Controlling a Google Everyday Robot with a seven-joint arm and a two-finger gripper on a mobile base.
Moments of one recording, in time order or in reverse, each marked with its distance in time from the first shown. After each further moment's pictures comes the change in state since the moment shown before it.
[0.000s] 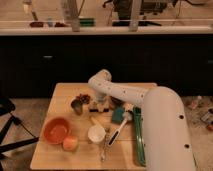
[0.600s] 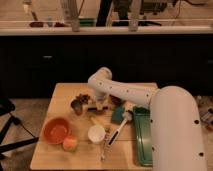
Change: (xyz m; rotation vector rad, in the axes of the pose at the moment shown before) arm -0.009 0.005 -0.044 0.074 -0.037 -0.051
